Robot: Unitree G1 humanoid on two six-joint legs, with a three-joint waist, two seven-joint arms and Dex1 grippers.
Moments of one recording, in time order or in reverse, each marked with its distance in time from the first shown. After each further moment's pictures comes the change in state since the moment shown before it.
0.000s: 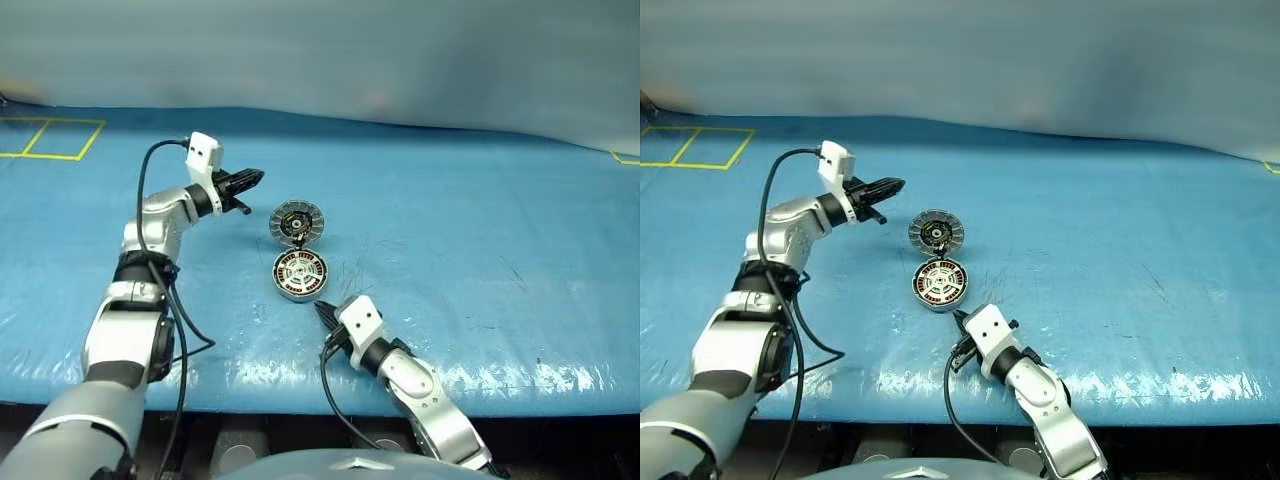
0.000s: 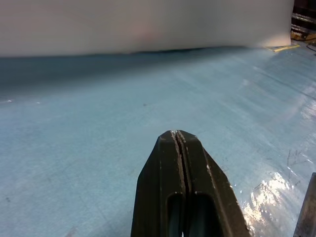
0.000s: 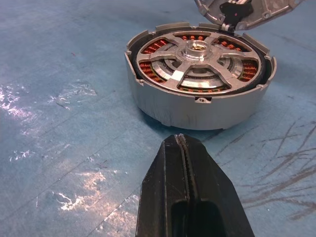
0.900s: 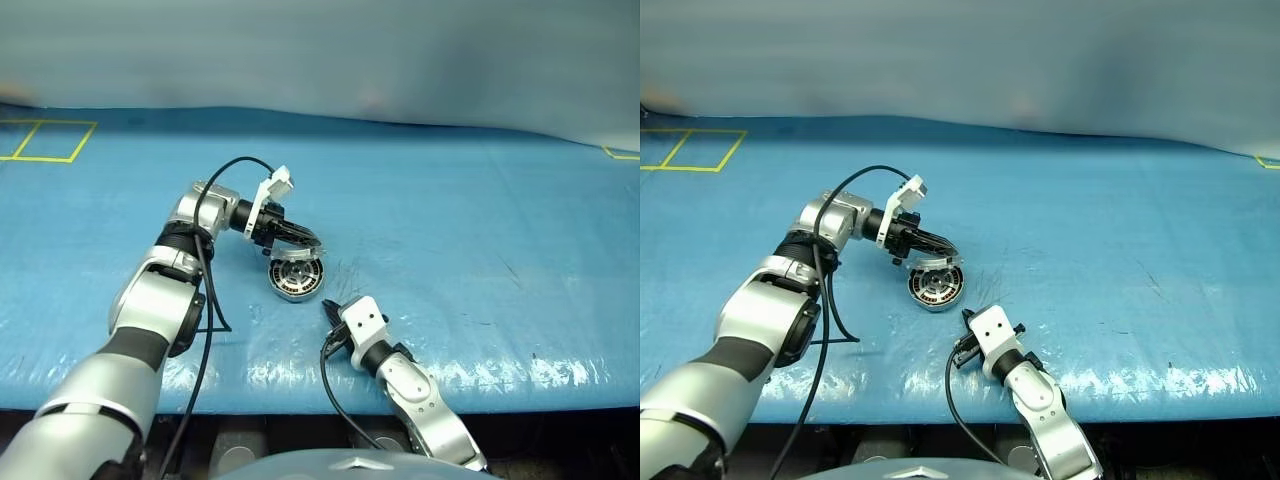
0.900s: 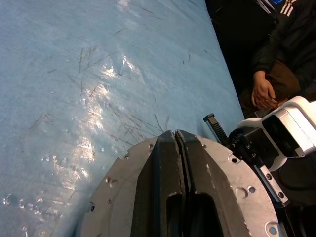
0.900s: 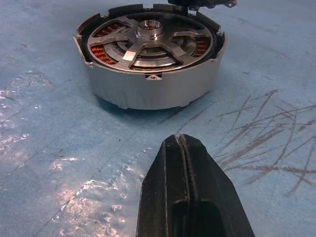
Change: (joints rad) left arm -0.078 -0.083 -0.263 0.073 0.202 0.149 -0.658; right arm 0.028 0.048 -0.024 0.000 -0.039 0.015 -0.091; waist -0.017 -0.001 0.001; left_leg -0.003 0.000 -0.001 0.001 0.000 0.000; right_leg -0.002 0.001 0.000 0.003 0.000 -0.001
